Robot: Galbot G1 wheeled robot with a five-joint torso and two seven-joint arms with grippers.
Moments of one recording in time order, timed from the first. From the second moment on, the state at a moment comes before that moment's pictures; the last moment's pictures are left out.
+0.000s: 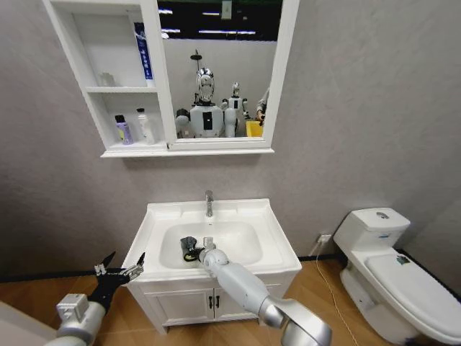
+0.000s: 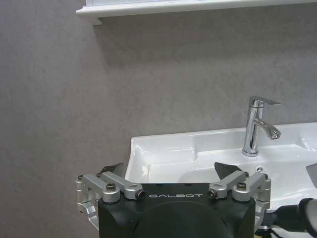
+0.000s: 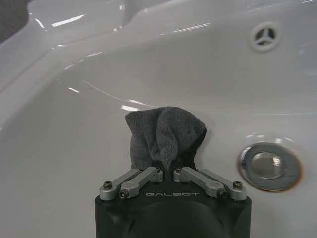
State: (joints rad) left arm 1.93 -1.11 -0.88 -2.34 -0.52 0.21 -0.09; right arm -0.59 1.58 -0.32 0.93 0.87 -0.36 0.22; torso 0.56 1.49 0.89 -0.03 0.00
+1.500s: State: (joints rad) left arm 1.93 -1.11 -0.88 -2.34 -0.52 0.21 -0.09; right arm -0.80 0.98 0.05 1.40 0.59 -0.25 0.22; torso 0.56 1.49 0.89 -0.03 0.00
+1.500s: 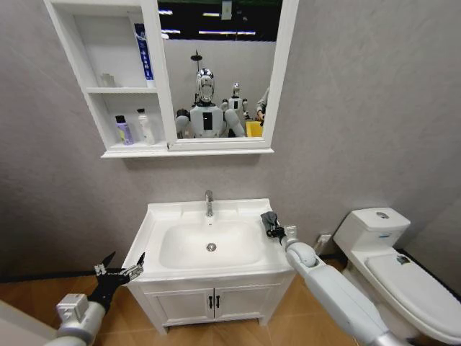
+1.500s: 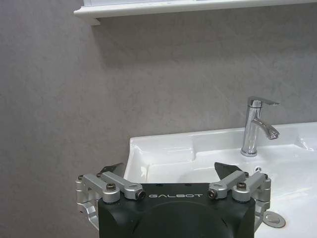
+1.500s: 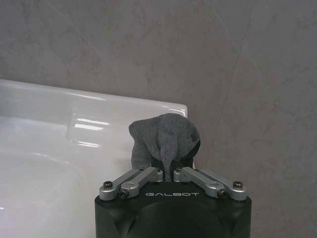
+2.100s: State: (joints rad) left arm 1.93 -1.11 -0.88 -2.34 -0.52 0.21 -0.09; right arm -0.73 1.07 -0.01 1.31 0.67 -0.22 0.20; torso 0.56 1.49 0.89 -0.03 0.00
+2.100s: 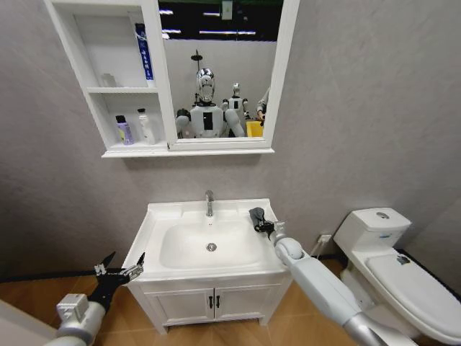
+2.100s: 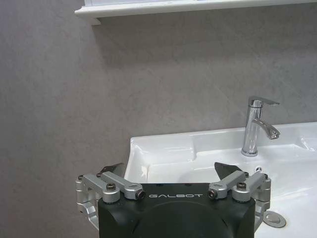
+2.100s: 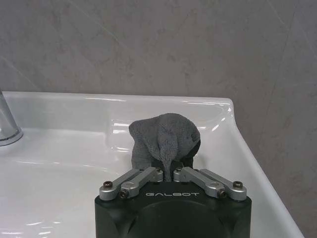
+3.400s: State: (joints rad) left arm 1.93 -1.11 -0.88 -2.34 -0.52 0.21 -0.09; right arm -1.49 0.92 0.55 2.05 0.45 -0.15 0.27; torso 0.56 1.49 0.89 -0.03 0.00
